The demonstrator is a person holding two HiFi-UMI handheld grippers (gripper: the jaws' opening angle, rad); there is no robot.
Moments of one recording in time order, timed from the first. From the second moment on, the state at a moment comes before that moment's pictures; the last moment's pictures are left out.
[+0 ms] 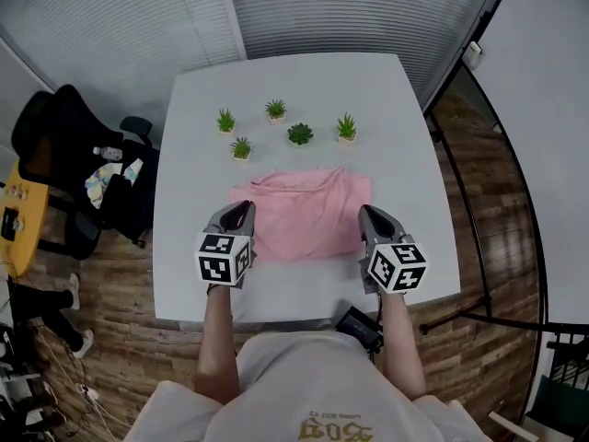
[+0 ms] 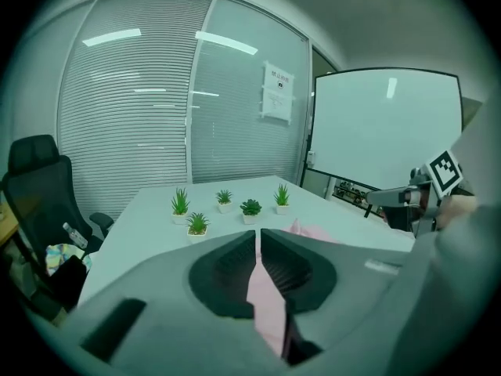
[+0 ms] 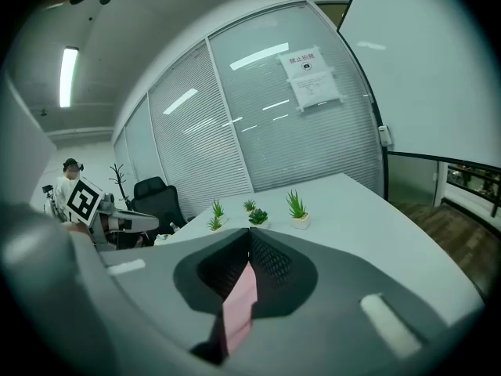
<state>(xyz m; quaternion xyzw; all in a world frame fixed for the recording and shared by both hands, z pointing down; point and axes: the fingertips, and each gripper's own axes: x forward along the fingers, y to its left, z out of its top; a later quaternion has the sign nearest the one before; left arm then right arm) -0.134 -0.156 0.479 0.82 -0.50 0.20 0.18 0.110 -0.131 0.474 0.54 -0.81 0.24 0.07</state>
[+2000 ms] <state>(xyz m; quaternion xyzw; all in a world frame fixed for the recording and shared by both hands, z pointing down) -0.116 -0.040 0.436 0.84 -0.50 0.12 0.18 0.107 -0.025 0.420 0.54 -0.82 0.16 0.05</state>
